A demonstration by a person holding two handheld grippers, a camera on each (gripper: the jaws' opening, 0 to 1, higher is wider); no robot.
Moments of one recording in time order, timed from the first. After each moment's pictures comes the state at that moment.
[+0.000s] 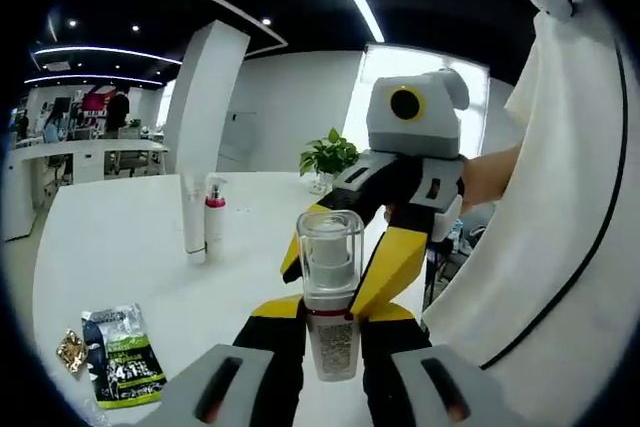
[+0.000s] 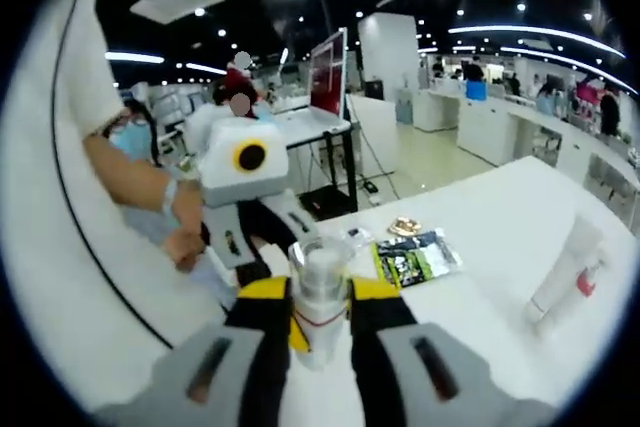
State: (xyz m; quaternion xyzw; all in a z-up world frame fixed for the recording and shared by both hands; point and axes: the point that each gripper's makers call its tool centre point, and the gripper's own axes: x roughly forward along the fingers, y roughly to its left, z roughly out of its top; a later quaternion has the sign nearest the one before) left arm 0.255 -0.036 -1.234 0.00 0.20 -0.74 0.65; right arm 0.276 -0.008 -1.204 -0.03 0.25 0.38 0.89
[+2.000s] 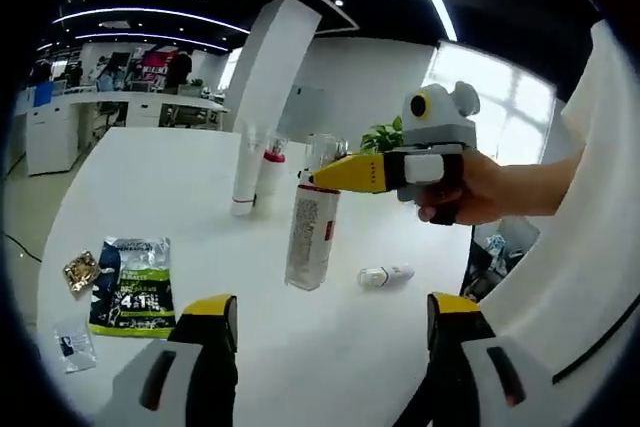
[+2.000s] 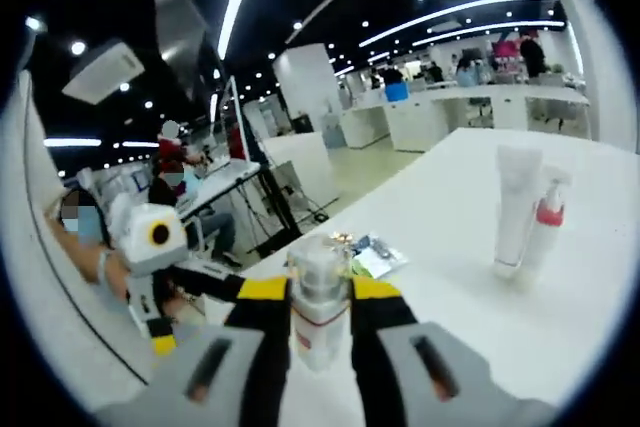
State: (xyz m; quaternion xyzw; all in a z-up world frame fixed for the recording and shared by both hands) left arm 0.273 -0.027 -1.278 -0.04 0.30 -0.63 0.71; right arm 0.341 -0.095 -1.222 0.11 0.21 0.24 0.94
